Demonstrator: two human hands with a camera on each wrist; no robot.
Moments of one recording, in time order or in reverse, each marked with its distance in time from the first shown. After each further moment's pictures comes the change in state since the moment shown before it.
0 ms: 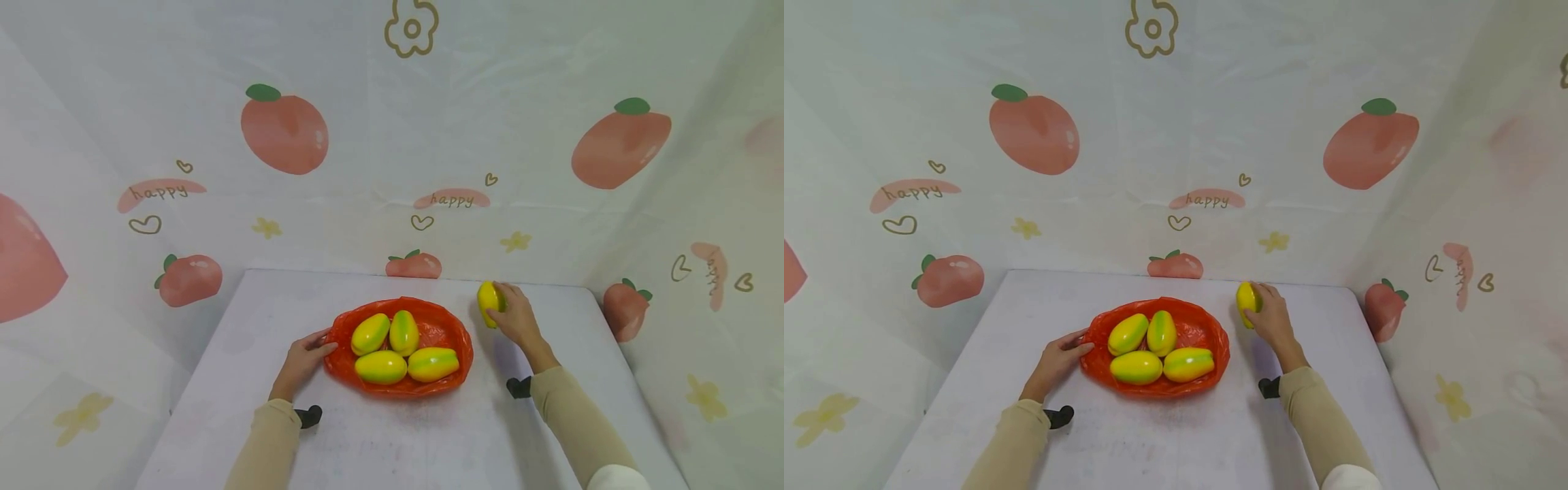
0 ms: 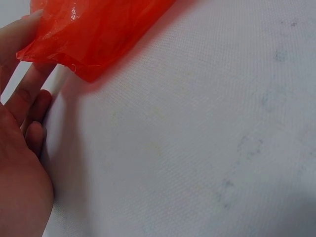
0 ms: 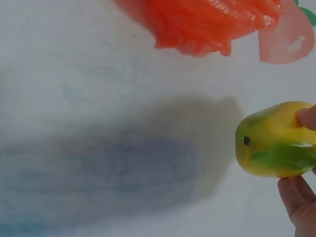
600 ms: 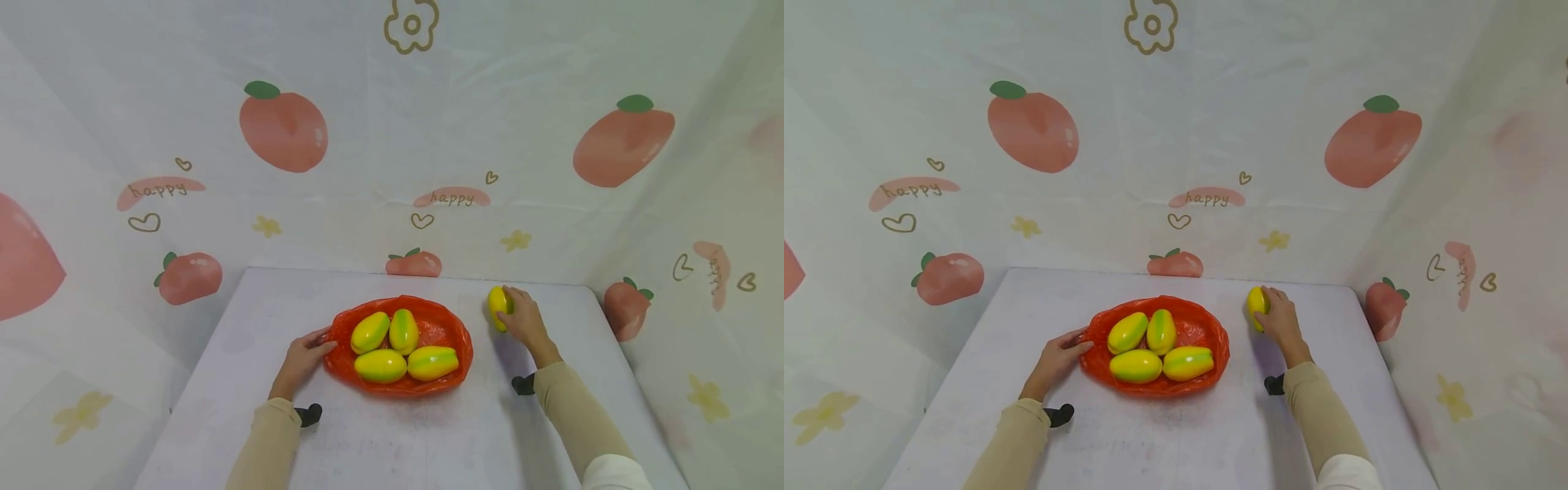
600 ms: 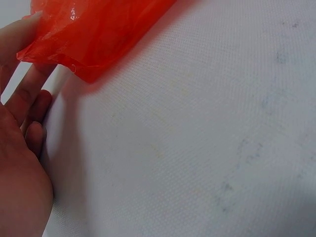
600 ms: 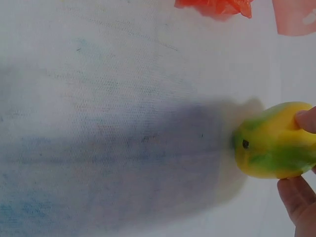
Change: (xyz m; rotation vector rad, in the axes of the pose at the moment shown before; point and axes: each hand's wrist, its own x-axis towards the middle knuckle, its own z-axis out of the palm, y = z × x) left_hand -0.002 0.001 0.001 0.030 0.013 0.020; right_hand 0.001 0.023 -0.001 -0.054 -0.081 0.093
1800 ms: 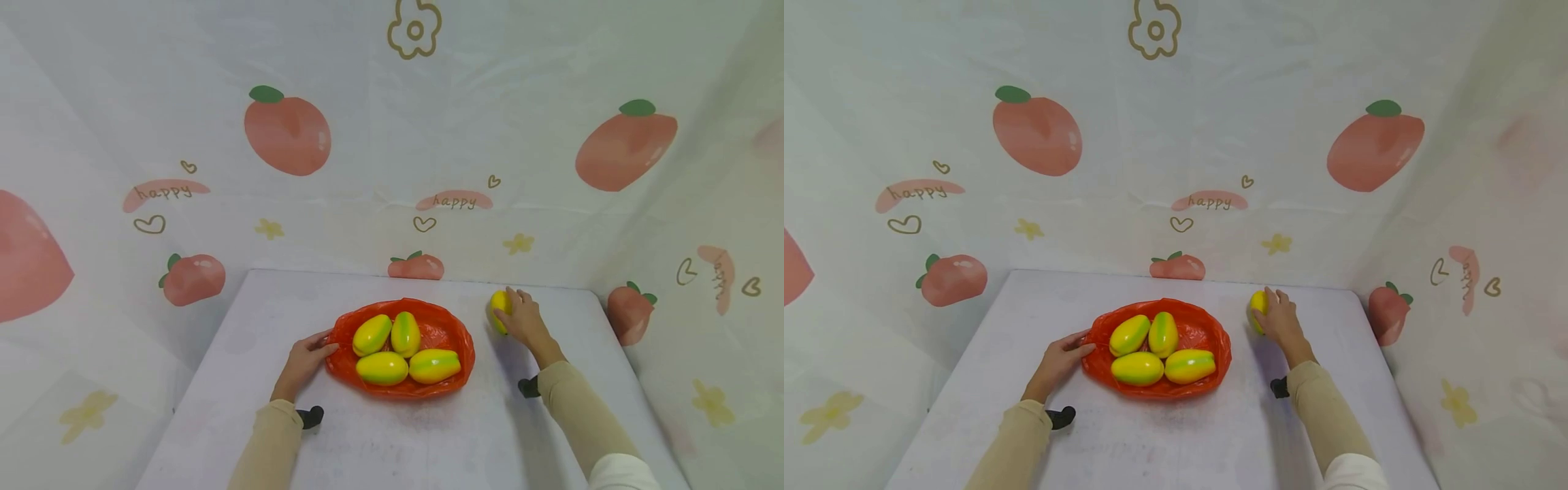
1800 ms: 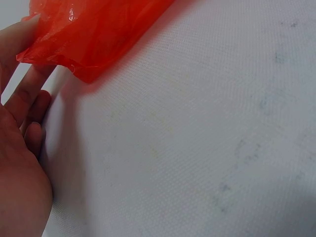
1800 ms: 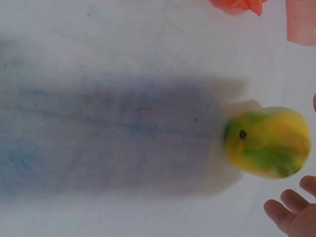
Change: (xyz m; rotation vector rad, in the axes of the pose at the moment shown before) left_hand -0.001 0.001 0.000 0.001 -0.003 -0.029; right_hand 0.007 -0.004 -0.002 -0.121 -0.119 0.062
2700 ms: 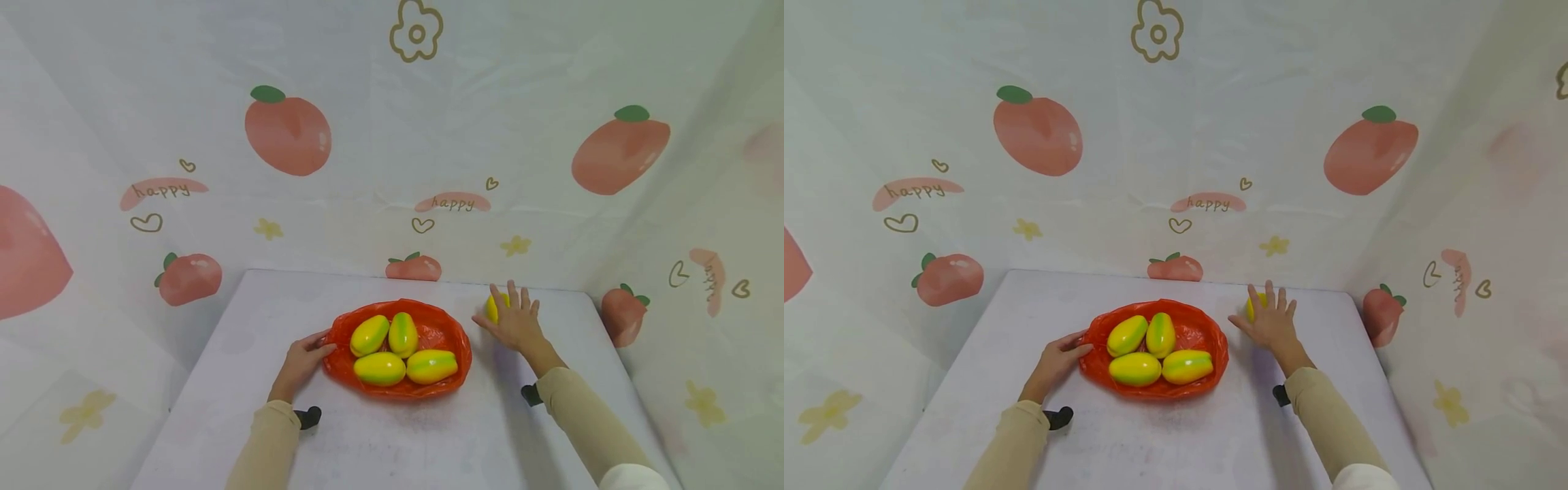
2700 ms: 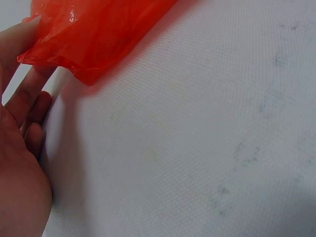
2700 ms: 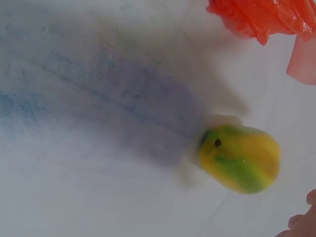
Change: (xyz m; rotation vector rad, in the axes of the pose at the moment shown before) left_hand 0.000 0.001 -0.001 -0.007 0.001 0.020; right_hand -0.017 -0.027 -0.003 -0.280 -0.024 -0.058
